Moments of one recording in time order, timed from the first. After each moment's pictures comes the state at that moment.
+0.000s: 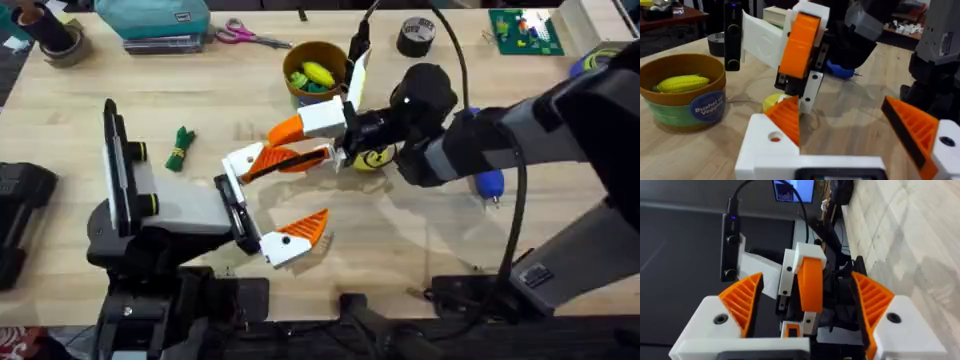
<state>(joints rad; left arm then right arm) 0.00 0.01 0.01 -0.12 1.11 -0.03 0.57 1.87 0.64 1.32 -1.23 1.55</state>
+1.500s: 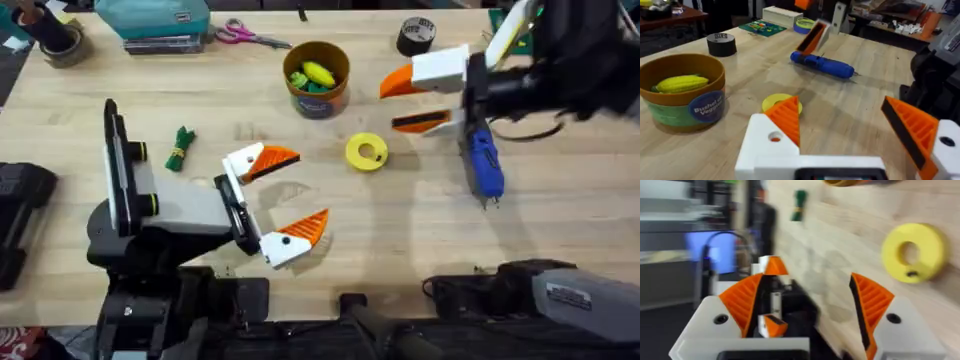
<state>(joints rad) 0.00 0.01 0.01 -0.12 1.12 -0.03 0.05 1.31 0.92 -0.67 -1.09 0.40</state>
